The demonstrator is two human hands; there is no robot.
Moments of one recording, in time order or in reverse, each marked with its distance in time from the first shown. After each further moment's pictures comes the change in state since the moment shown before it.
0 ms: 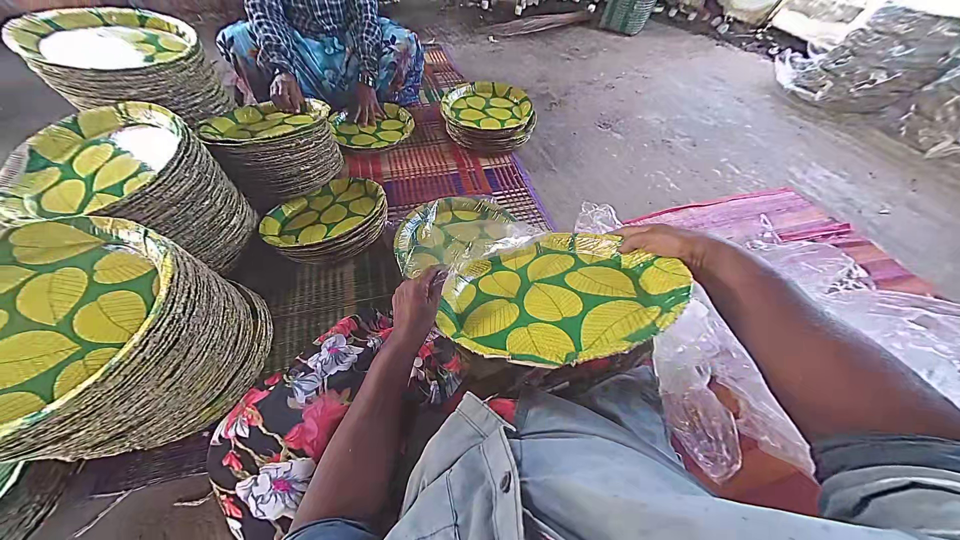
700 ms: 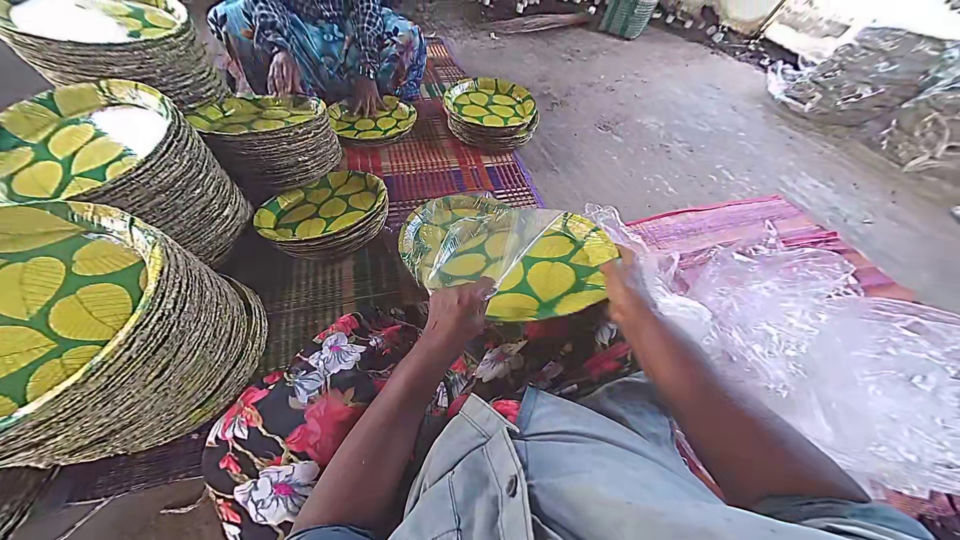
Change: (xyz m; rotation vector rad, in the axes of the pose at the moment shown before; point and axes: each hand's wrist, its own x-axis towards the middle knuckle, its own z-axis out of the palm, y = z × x) left_hand -0.011 0.041 0.009 0.112 -0.159 0.209; right_hand -0.022 0.000 0.127 0.429 0.616 -0.049
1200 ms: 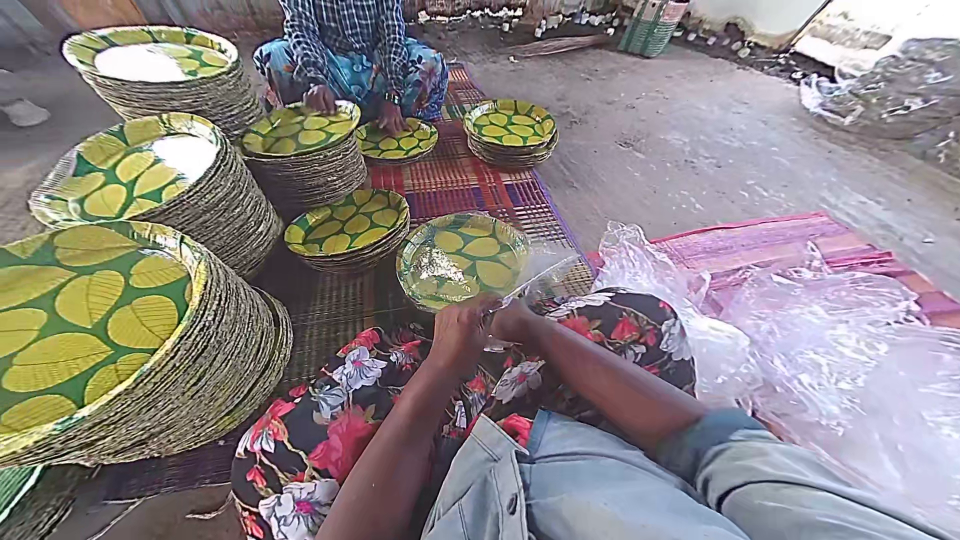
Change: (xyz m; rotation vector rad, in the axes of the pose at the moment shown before) left_hand -0.007 -0.022 -0.004 -0.112 0.195 0.053; right_hand -0.040 -0.027 0.135 -1.274 -0.975 -0.373
